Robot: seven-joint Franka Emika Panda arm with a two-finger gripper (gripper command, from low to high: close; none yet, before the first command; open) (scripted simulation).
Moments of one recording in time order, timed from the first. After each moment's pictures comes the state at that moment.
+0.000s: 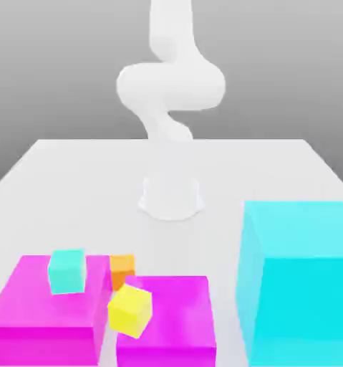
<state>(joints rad) -0.04 -0.71 0.00 -2.28 -0.01 2.31 0.84</state>
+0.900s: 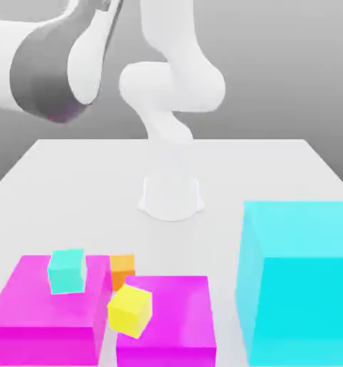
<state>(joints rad) -0.34 0.28 -0.14 -2.05 0.03 2.47 1.16</state>
